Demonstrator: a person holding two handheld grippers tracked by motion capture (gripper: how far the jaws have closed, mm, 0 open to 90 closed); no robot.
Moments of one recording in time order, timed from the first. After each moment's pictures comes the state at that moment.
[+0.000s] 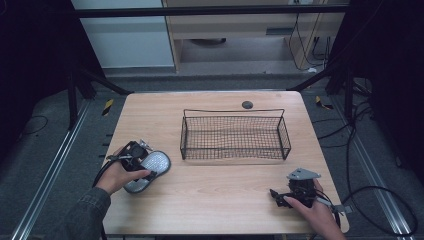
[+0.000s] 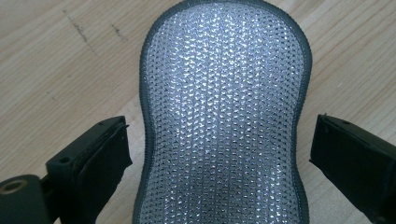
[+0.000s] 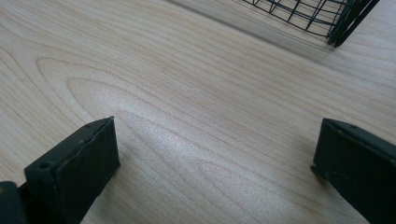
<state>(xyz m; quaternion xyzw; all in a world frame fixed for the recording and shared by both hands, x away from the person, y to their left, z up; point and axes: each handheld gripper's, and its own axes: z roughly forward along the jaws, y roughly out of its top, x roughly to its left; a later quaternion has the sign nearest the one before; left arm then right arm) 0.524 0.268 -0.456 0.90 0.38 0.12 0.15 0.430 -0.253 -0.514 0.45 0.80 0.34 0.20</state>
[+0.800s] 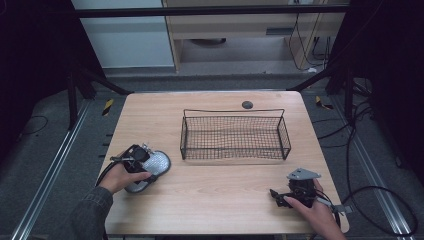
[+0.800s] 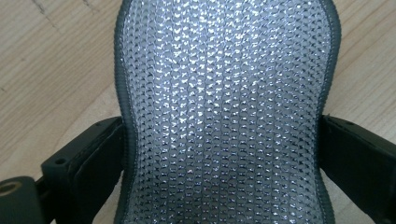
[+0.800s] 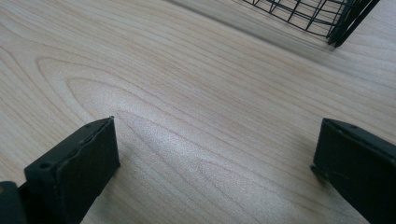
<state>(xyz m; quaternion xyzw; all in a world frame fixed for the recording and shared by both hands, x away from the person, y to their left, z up) 0.533 0.271 -0.479 0.91 0.38 0.08 0.14 0.429 -0.253 -0.514 0.45 0.80 0.34 0.20</state>
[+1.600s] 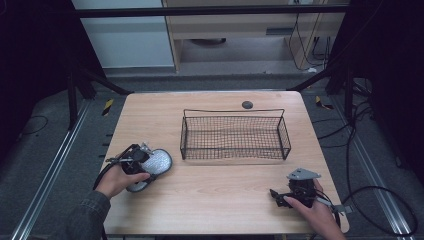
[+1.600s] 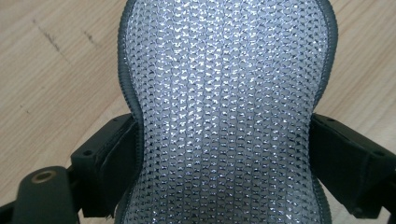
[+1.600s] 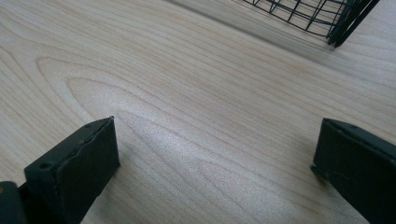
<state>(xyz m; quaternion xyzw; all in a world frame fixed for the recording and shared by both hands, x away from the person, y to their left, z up) 0.519 0.265 -0.458 0.92 0.34 0.11 0.17 0.429 -0.253 -0.514 0.45 0.80 0.34 0.19</state>
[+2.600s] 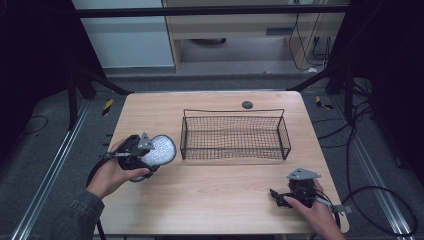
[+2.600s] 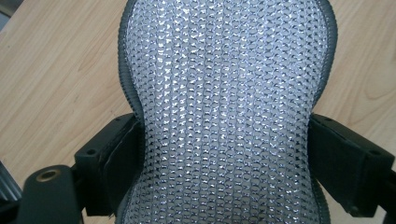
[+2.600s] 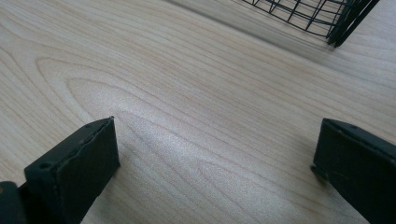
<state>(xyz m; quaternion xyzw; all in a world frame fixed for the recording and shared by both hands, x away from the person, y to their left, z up) 0.498 0.245 -0.387 0.92 0.26 0.20 0.20 0.430 -0.253 -0.514 0.45 0.80 0.34 0.20</state>
